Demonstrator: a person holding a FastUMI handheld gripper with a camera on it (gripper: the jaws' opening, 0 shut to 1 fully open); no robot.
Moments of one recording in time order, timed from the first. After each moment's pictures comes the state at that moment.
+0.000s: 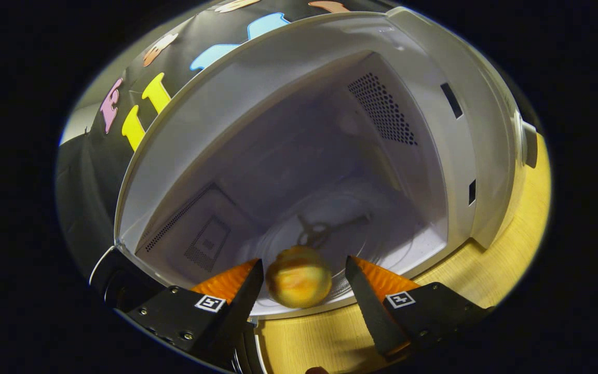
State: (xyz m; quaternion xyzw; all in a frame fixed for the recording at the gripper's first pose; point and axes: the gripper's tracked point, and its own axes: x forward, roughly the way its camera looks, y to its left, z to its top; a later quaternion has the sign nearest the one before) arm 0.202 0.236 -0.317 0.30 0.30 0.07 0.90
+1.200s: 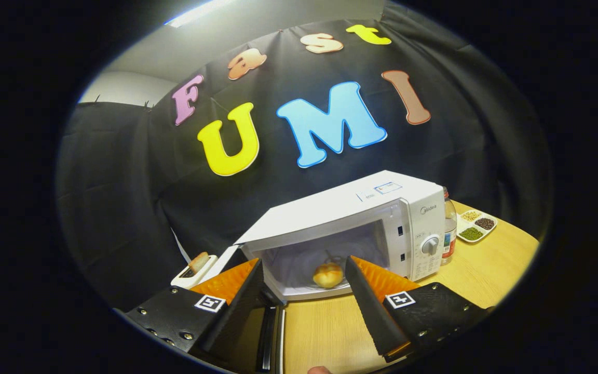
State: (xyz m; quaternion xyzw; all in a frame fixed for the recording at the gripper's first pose) arm 0.044 0.212 -0.113 0.18 0.17 0.13 0.96
